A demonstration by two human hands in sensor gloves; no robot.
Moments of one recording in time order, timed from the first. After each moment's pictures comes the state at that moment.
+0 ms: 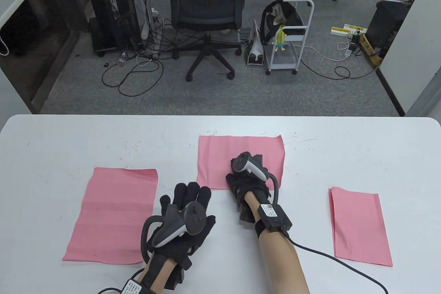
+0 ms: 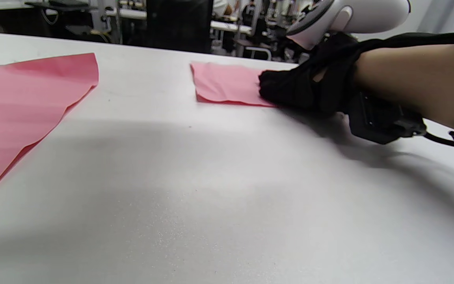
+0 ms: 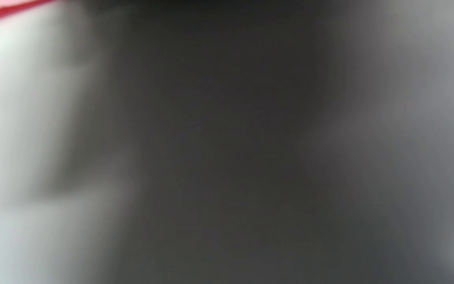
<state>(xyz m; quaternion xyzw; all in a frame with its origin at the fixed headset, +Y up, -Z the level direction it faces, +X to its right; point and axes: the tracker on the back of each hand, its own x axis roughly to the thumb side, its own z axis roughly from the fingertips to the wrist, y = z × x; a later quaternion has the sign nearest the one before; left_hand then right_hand) -0.125 -0.694 -0.304 -0.14 -0.09 0.05 0.98 0.073 -0.813 -0.487 -0.04 0.32 0.94 0.12</state>
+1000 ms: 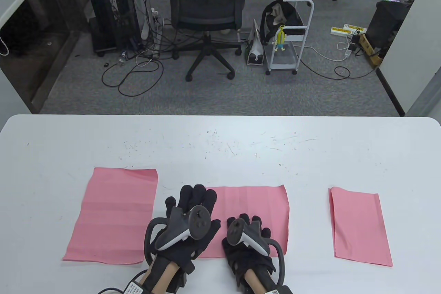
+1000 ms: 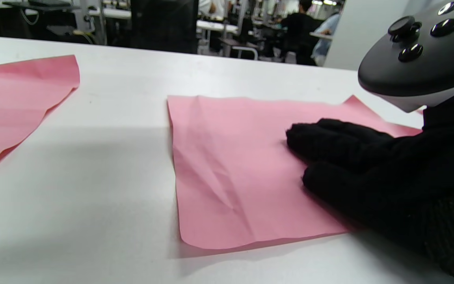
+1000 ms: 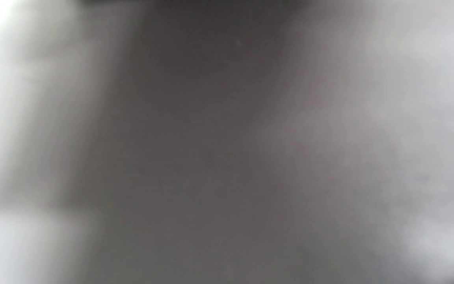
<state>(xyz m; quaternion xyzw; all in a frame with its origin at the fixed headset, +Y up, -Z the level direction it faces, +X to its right) -0.114 -0.698 -0.298 -0.15 -0.12 0.04 0.98 0.058 -0.814 -0.299 -0.01 0.34 0.94 0.08</state>
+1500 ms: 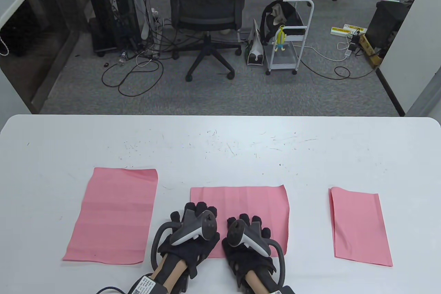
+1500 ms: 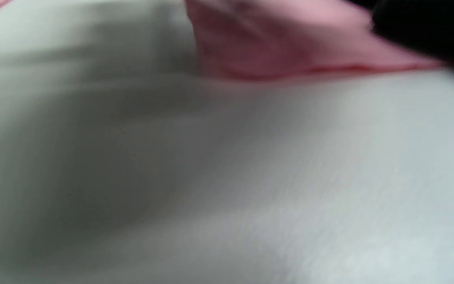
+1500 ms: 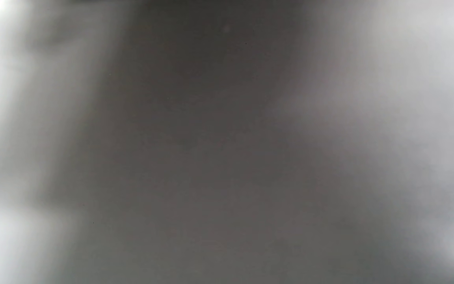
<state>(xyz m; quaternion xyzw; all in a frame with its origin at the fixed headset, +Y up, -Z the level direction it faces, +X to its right) -0.104 -0.787 -0.318 -0.30 -0.09 -0.04 0.95 0.059 -0.814 -0.298 -0.01 0.33 0.94 0.08</state>
